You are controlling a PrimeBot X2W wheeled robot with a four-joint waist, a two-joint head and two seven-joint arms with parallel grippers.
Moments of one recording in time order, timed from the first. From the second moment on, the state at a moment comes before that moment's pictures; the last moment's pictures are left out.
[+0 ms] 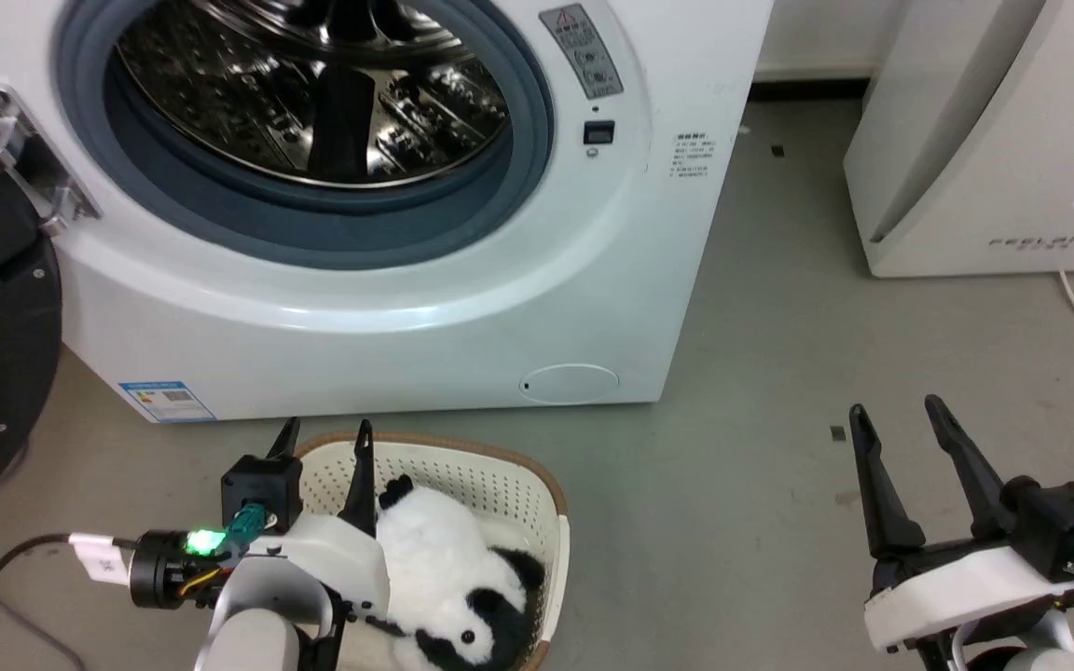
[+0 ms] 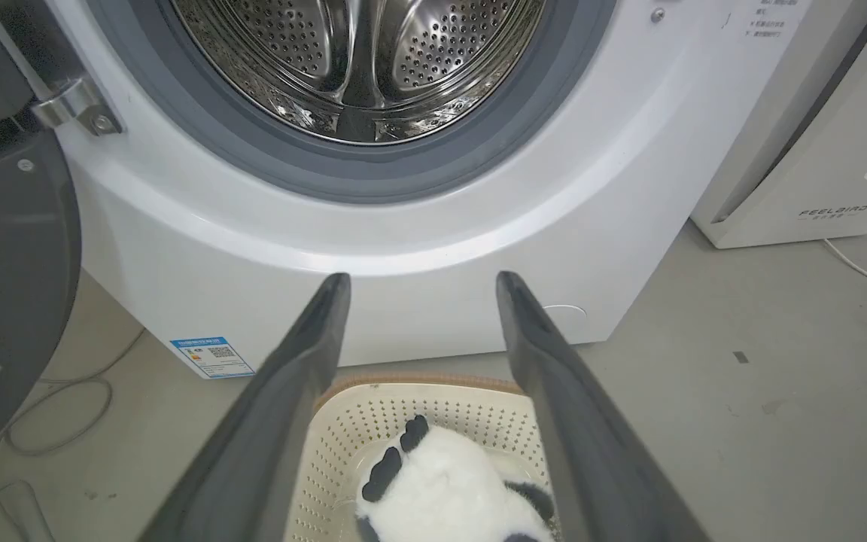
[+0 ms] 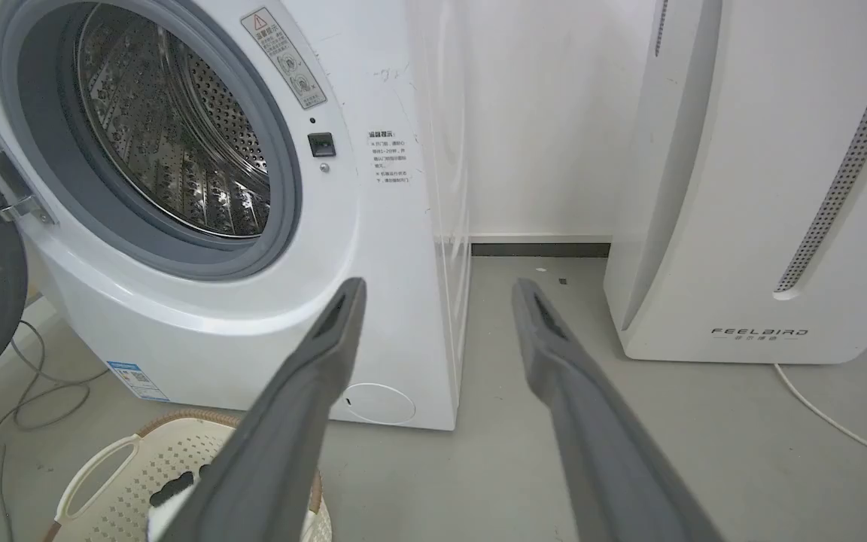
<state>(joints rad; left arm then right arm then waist) -0.19 0.05 -0.03 0.28 -0.03 0.01 -0.07 -0.03 -0.05 -0.01 -0.04 0.14 0.13 -0.07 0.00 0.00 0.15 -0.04</state>
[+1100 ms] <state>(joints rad) -0.51 0.16 -0.07 0.70 -0.08 -0.01 0.02 -0.18 -0.05 -0.01 -0.13 0.27 0.13 -0.14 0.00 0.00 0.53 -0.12</state>
